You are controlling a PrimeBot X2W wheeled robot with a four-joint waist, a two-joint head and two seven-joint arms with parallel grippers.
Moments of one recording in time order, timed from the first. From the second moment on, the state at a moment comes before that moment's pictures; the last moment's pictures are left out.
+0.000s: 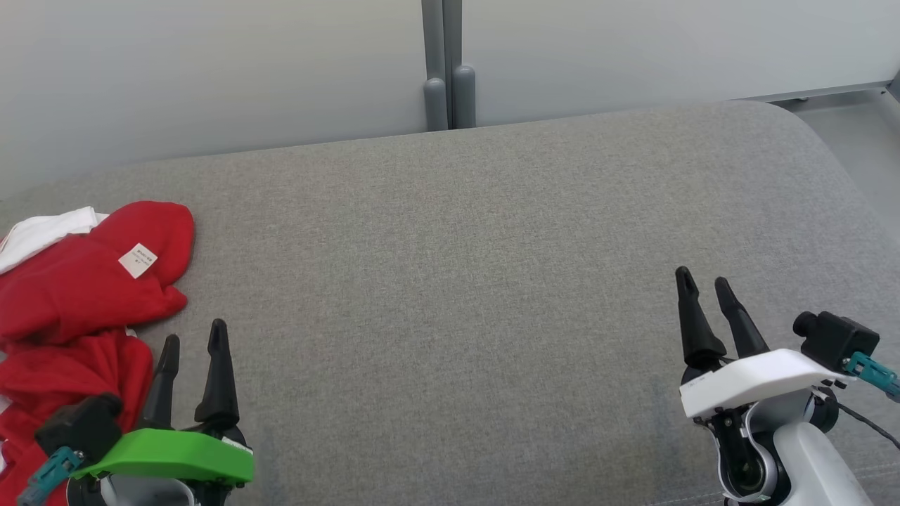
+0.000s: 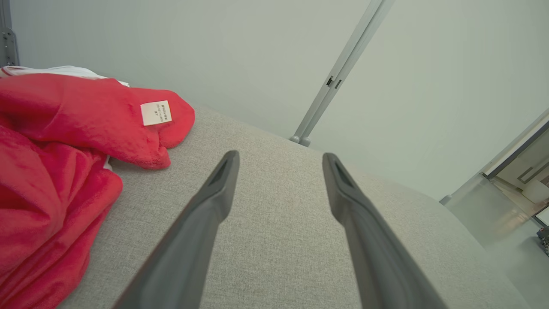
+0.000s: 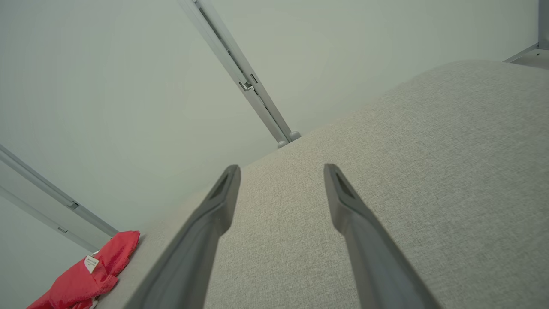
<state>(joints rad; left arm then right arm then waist) 0.05 0.07 -0.07 0.02 -0.66 0.03 -0.14 -0.01 -0.09 0.18 0.11 0.65 -0.04 -0.14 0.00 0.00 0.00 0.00</state>
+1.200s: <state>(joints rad) 0.11 0.06 -0.12 -0.01 -0.28 0.01 -0.25 -0.01 -0.09 0.29 0.15 0.22 -0.04 -0.25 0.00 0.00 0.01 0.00</state>
